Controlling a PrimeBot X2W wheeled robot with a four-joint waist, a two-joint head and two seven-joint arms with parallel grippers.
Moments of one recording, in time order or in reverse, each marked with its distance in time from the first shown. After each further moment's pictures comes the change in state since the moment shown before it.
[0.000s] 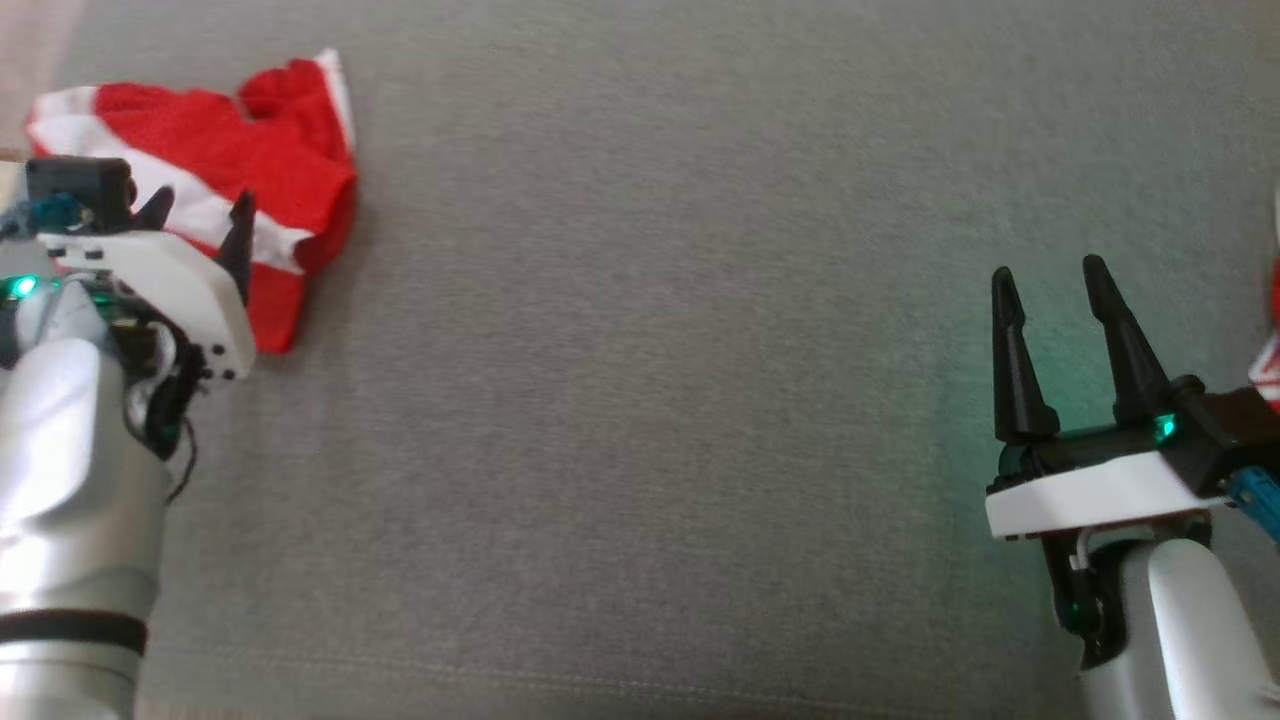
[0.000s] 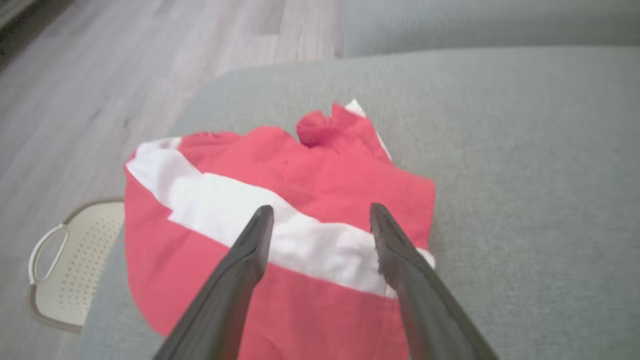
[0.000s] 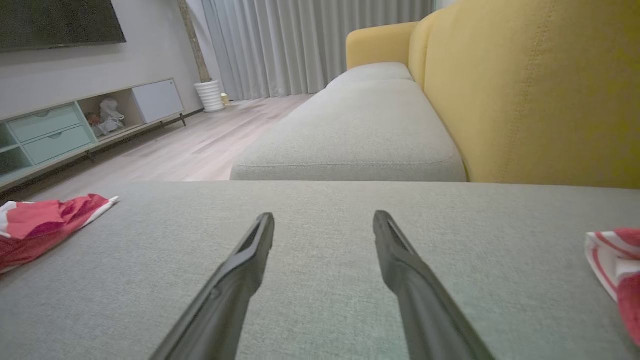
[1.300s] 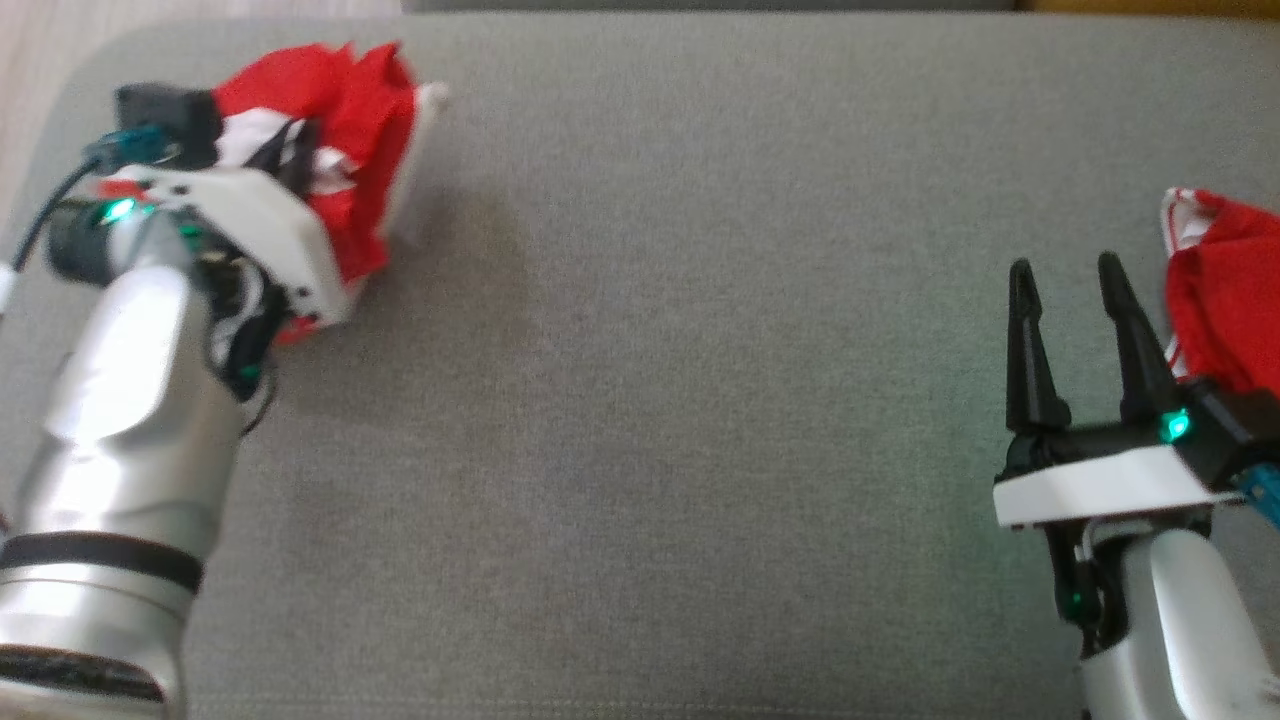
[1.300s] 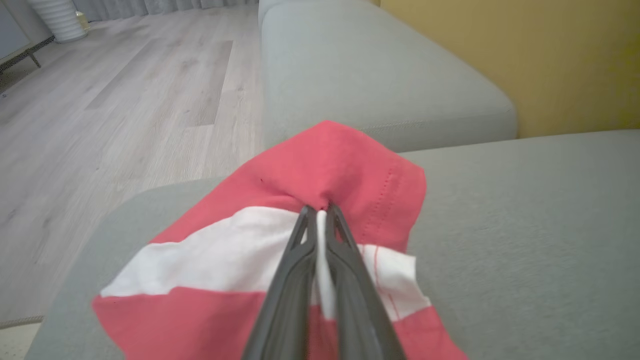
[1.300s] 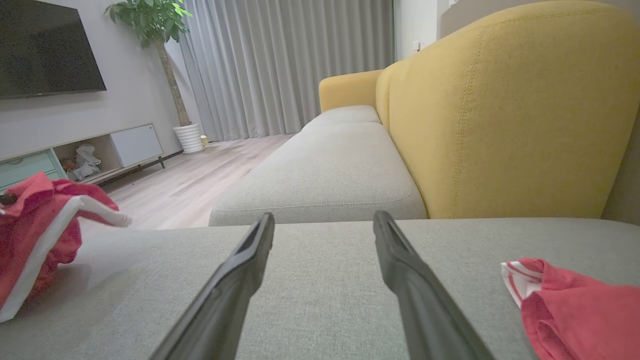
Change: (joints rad) left arm -0.177 -0.022 -0.270 0.149 -0.189 0.001 -0.078; right arm -0.037 0.000 -0.018 0.076 0.045 0.000 -0.056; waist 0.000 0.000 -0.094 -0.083
